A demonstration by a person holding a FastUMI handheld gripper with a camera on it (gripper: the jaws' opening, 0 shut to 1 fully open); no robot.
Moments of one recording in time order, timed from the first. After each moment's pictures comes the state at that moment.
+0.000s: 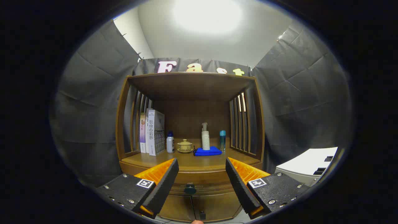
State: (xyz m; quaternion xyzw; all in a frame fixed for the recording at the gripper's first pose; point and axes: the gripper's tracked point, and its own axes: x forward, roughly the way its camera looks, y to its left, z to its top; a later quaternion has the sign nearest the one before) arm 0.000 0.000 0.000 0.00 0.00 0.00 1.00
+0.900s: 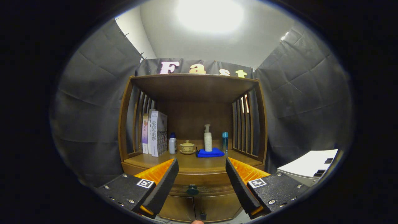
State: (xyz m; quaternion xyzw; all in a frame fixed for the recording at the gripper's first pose) arm 0.002 0.006 0.004 -0.01 0.00 0.01 1.00
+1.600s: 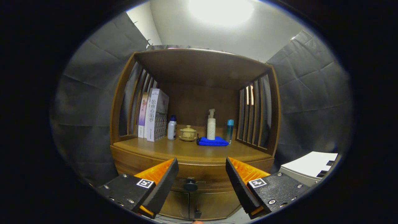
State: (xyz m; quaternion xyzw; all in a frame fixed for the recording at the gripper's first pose) arm 0.050 0.023 -0.068 -0.05 0.06 0.02 1.00
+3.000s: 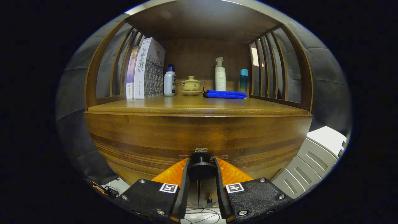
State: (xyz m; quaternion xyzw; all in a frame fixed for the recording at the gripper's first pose) arm 0.106 0.045 -0.198 -0.02 0.21 0.02 0.98
